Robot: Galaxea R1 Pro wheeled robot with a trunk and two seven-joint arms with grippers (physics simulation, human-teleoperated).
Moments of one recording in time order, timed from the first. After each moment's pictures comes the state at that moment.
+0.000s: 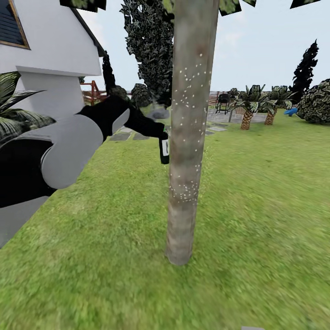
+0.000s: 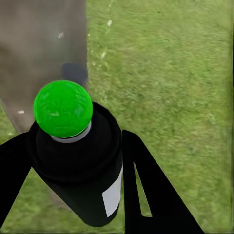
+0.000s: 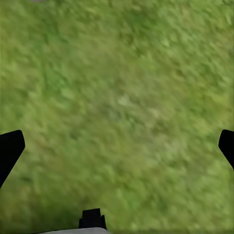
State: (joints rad) left arm -1.88 -0.17 -0.01 -0.03 -0.25 0.67 -0.83; right arm -0.42 -0.04 0.10 0.05 -0.13 -0.34 -0.11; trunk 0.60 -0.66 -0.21
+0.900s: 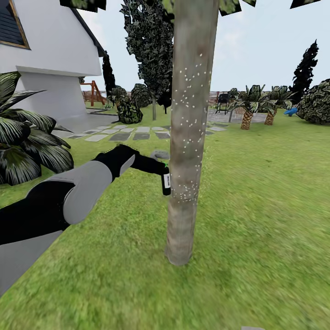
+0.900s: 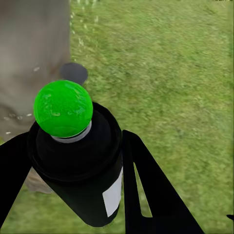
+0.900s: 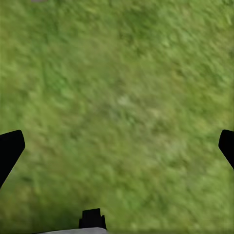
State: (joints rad) left arm -1.61 -0.17 0.00 -0.03 -0.26 0.50 -0.82; right arm -0.42 -0.04 0.10 0.05 -0.13 -0.34 -0.11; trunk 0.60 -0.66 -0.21
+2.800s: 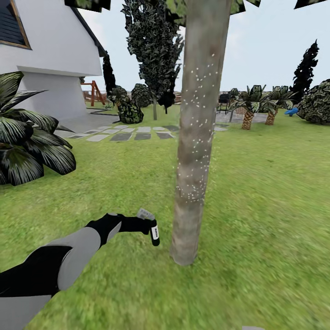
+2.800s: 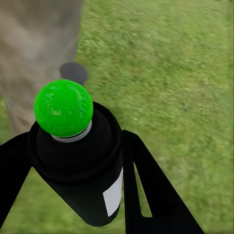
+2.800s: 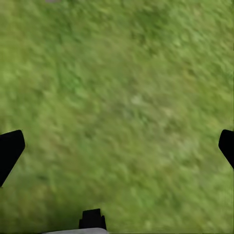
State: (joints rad) left arm -1.13 -0.06 0.00 -0.03 -0.25 0.07 -0.81; right arm -0.42 -0.04 0.10 0.05 -0.13 -0.34 -0.11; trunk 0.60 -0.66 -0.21
